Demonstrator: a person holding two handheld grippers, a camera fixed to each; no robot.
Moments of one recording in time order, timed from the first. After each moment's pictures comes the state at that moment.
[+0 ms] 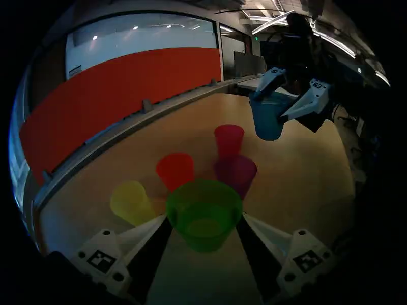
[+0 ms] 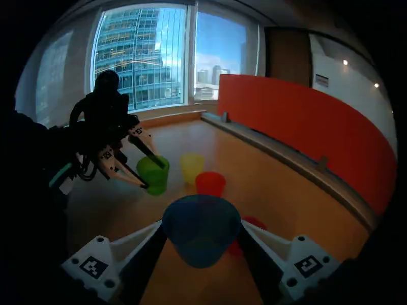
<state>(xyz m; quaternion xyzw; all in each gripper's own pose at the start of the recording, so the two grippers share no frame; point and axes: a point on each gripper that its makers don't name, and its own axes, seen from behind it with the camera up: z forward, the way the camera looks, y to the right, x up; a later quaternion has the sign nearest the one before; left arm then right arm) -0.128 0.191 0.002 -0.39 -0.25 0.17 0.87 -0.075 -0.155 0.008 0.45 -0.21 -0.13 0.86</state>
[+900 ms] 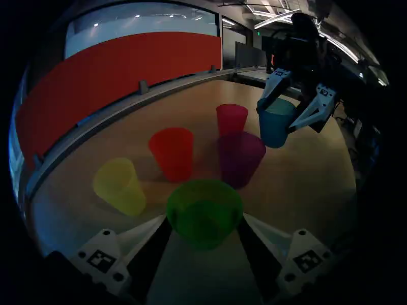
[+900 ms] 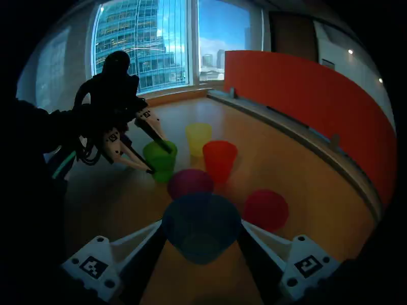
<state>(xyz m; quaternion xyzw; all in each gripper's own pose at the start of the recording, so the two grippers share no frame) -0.176 0.190 0.011 -0.39 -0.28 0.16 0.86 -0.136 -0.158 -0.001 0.46 -0.27 -0.15 0.84</state>
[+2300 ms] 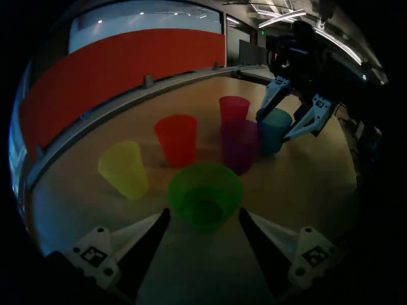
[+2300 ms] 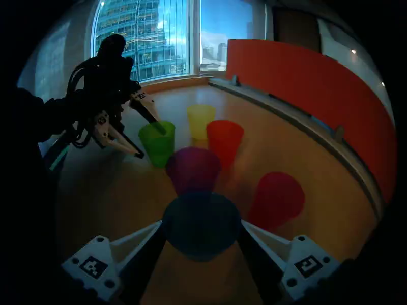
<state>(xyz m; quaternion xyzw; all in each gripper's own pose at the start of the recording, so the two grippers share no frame) -0.189 0.168 -0.003 -0.38 -0.29 0.15 0.86 -0.179 -0.162 -0.006 0.45 -0.29 -0.17 0.83</state>
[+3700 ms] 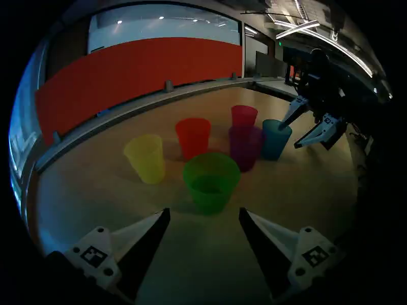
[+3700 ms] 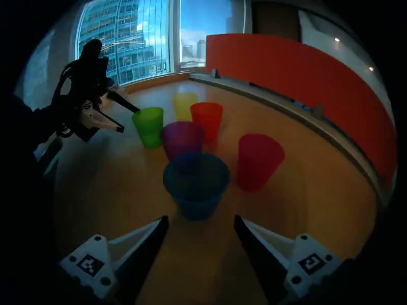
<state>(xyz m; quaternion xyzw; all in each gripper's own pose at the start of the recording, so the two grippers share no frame) -0.173 0.136 -0.028 -0.32 -0.27 0.12 0.90 -0.191 -0.108 -0.042 0.39 -0.30 -0.14 0.86</state>
